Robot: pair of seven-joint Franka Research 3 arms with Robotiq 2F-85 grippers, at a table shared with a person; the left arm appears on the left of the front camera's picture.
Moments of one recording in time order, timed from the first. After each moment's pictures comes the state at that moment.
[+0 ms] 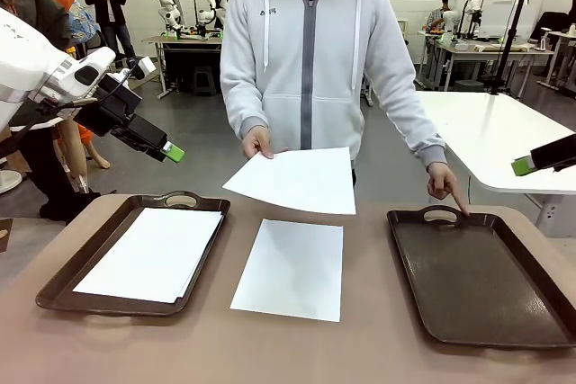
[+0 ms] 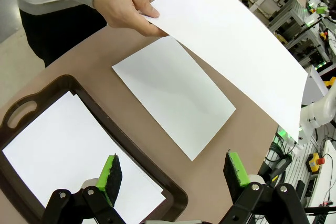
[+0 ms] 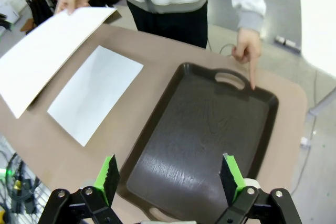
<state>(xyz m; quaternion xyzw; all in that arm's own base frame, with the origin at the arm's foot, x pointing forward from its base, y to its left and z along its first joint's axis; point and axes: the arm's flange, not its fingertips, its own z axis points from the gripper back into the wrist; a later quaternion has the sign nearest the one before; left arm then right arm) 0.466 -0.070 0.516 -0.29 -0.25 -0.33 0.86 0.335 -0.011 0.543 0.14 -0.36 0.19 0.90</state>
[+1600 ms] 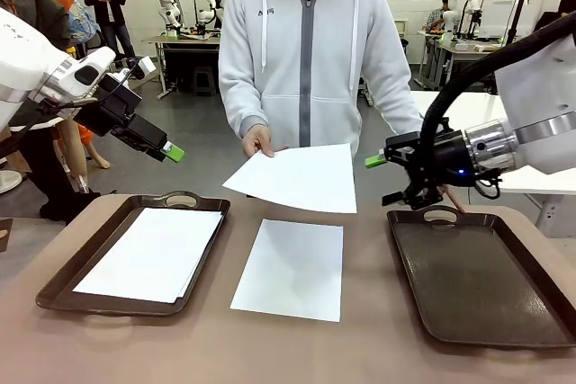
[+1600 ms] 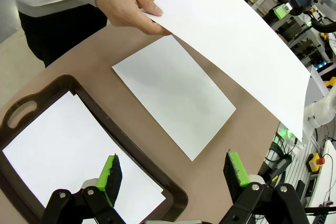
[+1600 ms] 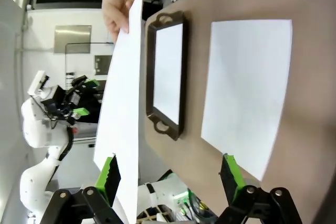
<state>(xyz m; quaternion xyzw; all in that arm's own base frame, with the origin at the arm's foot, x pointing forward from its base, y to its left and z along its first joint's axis) 0.466 -0.070 0.516 -0.29 -0.25 -0.33 0.86 0.473 0.142 0.429 0.53 -0.06 -0.02 0.85</state>
